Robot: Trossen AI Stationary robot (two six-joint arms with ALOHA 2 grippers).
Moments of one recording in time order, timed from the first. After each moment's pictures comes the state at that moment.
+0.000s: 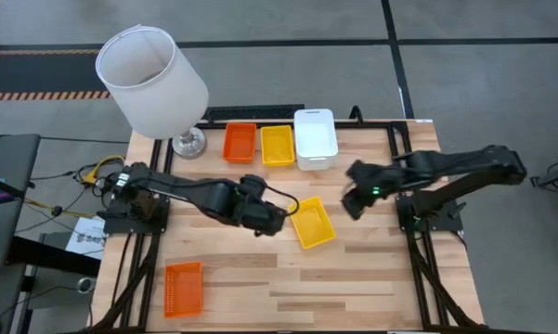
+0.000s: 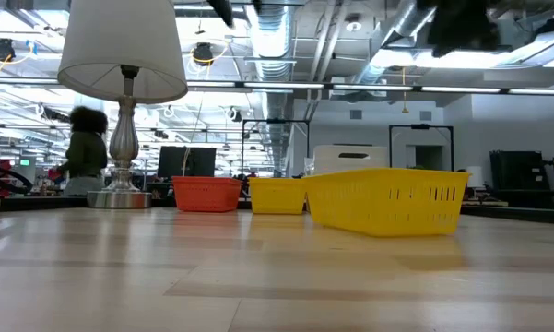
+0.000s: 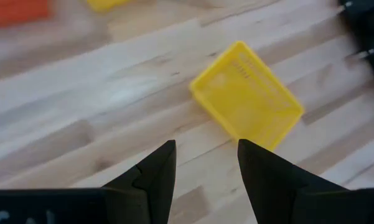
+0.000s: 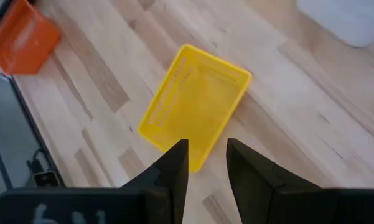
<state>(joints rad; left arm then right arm) -0.28 1.85 1.93 -1.32 -0.44 -1.41 0.13 1.08 1.14 -1.00 0.13 0.89</state>
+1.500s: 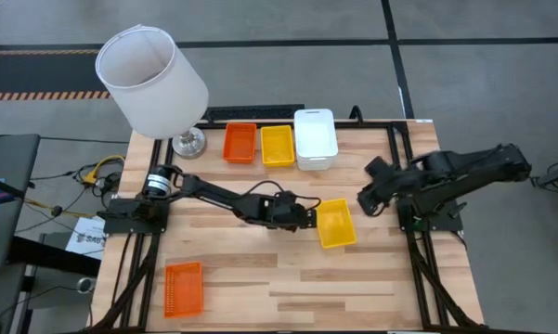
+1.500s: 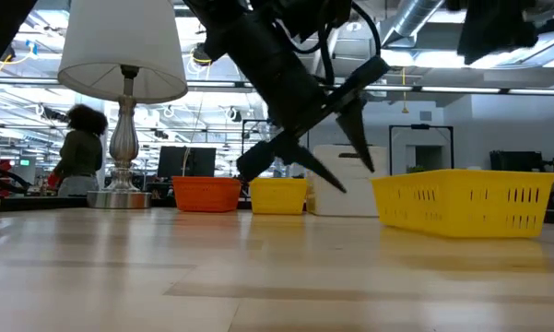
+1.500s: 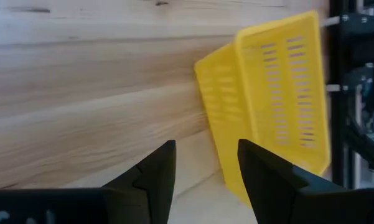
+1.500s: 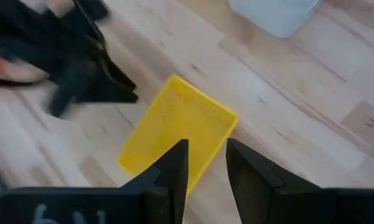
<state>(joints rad) -0.13 2.07 1.42 -0.19 -0.22 -1.52 0.22 1.02 1.07 -1.12 0.28 1.00</state>
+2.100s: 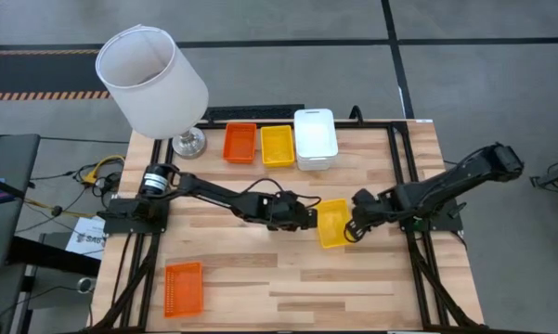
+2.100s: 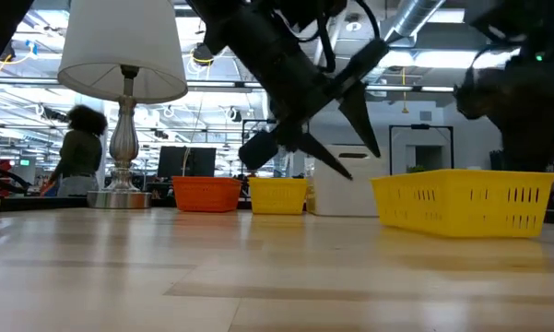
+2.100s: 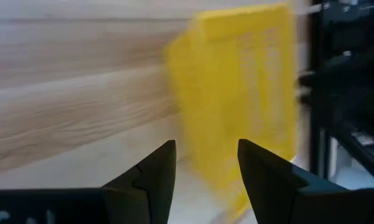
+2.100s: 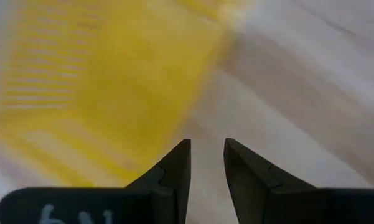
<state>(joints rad) -0.13 2.03 1.42 -0.19 -0.15 -1.53 0.29 1.13 0.60 -0.66 0.12 1.18</state>
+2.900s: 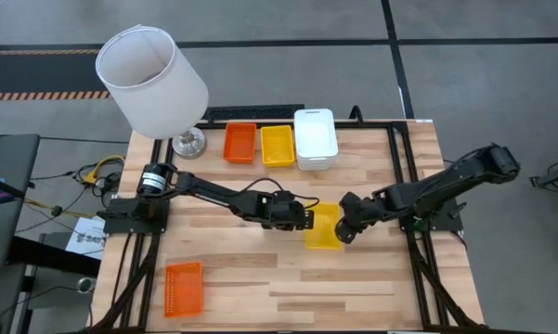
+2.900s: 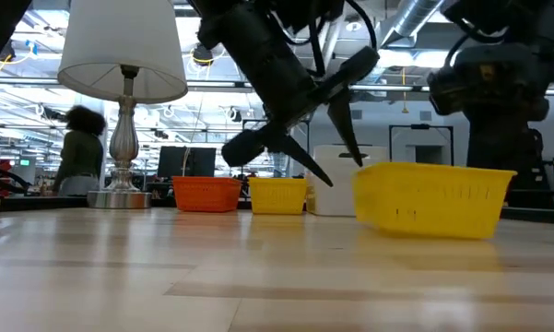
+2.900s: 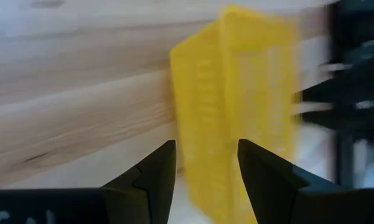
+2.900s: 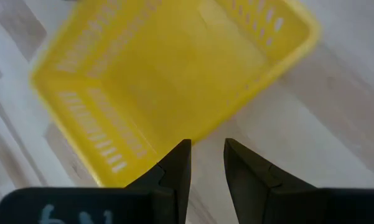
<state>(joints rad) -0.12 2.01 1.42 -0.28 -0.15 -1.48 0.26 1.21 0.60 -0.45 0.05 1.05</state>
